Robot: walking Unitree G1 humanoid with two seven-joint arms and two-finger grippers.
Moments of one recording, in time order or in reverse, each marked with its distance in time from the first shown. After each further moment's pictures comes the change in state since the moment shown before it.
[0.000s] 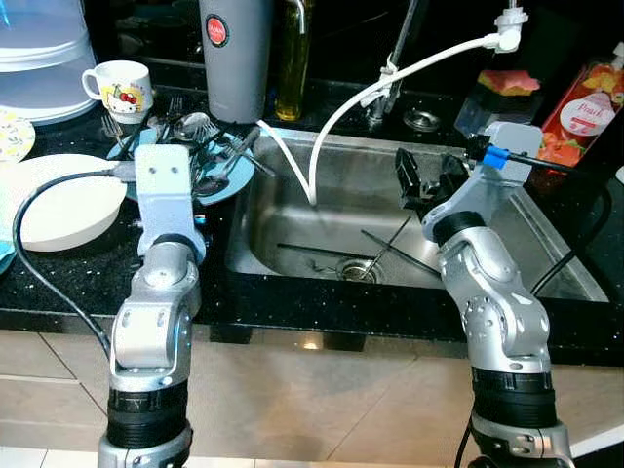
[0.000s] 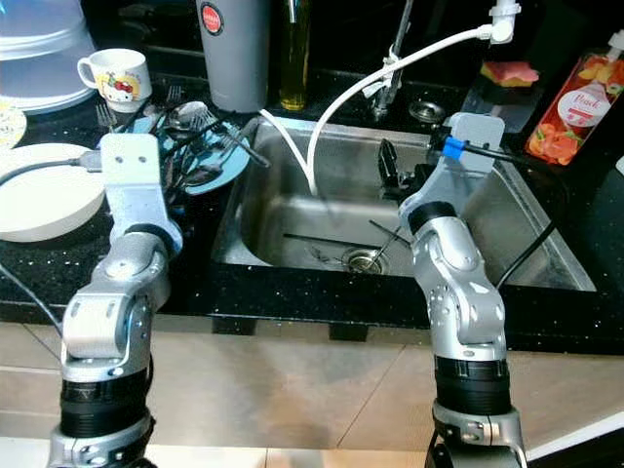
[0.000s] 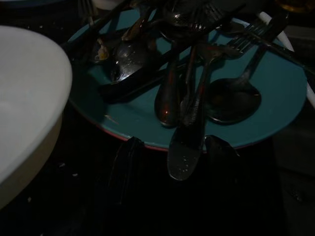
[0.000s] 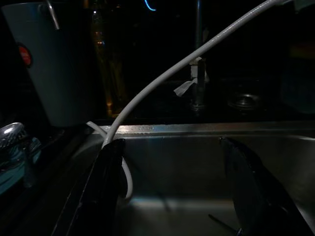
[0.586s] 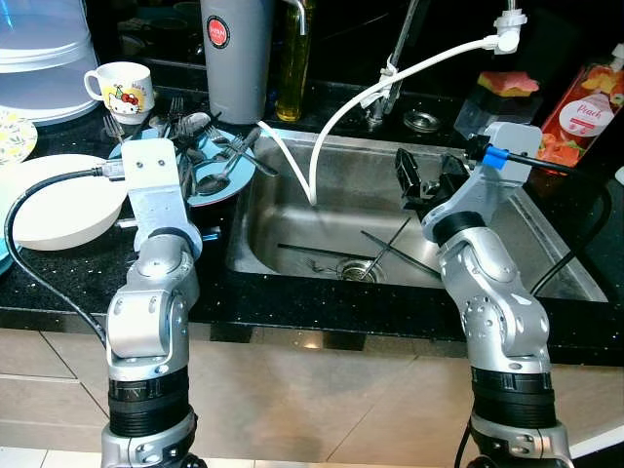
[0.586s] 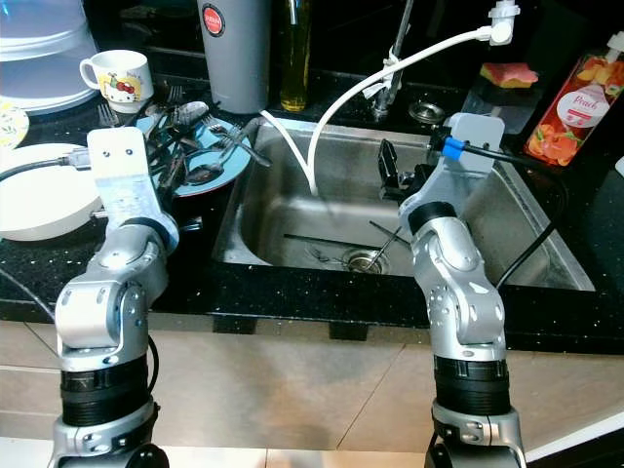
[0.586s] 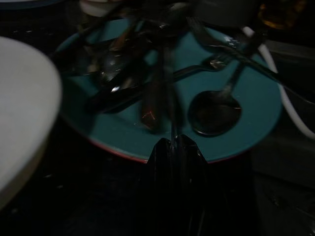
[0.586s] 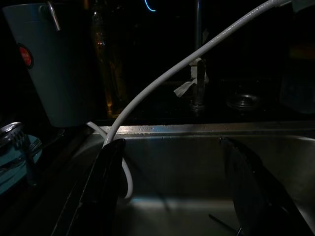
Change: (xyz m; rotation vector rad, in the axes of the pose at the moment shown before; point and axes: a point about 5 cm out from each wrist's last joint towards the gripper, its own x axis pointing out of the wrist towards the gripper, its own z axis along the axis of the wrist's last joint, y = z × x) left arm 0.002 -0.002 0.009 -0.034 -0.008 -0.021; right arm 0.000 0.000 0.000 0.002 0.001 0.000
